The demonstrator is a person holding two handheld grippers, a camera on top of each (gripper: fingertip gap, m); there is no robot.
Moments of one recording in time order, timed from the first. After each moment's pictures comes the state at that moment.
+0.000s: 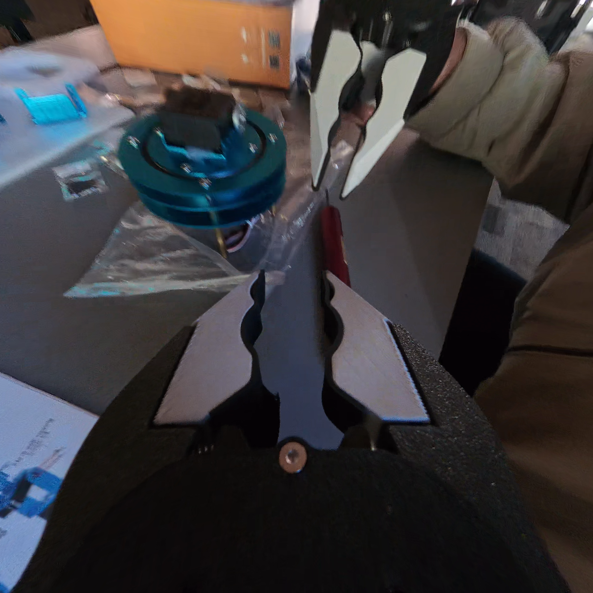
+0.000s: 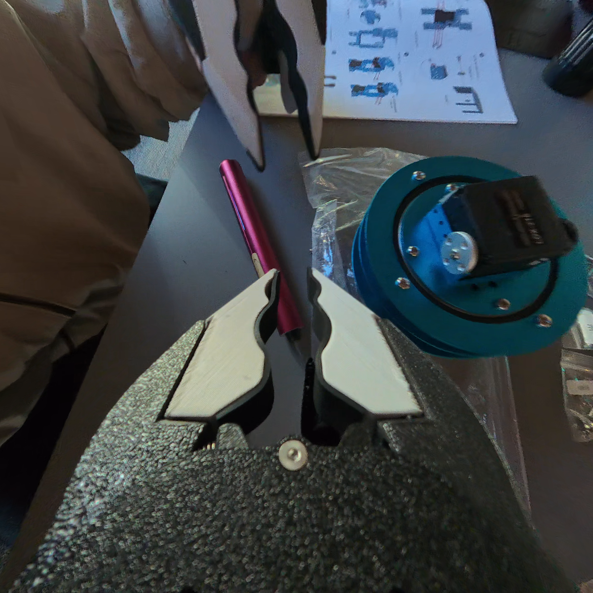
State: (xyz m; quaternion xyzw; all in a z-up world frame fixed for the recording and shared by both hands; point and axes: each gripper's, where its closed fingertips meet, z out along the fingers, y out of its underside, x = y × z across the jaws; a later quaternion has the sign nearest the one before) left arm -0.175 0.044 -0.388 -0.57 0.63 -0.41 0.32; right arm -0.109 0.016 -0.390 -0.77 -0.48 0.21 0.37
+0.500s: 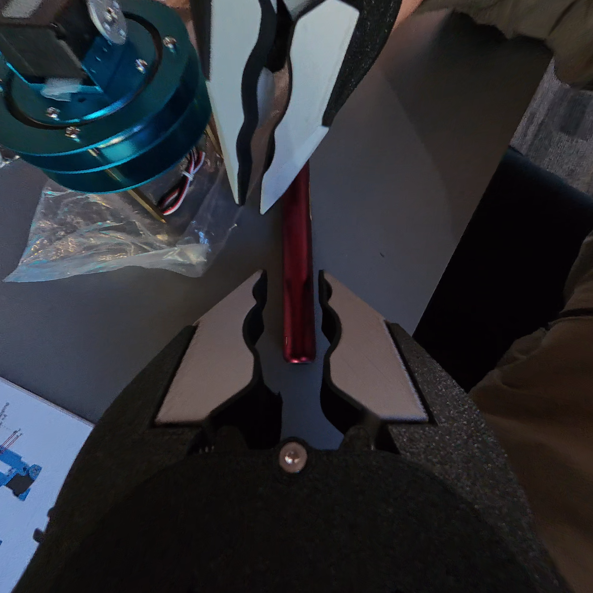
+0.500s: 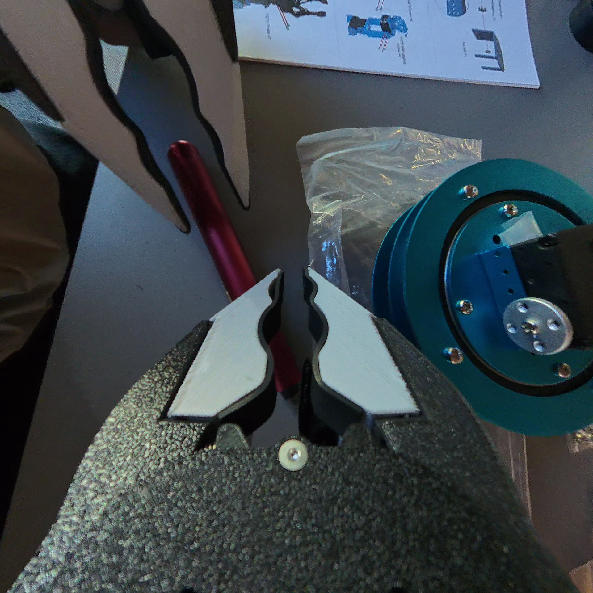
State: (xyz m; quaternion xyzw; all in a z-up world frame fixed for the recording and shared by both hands) left arm -0.179 0.005 -0.426 -0.59 0.70 -0.28 0.31; right arm -0.135 0.034 -0.426 -0.80 -0.48 0.10 0.33
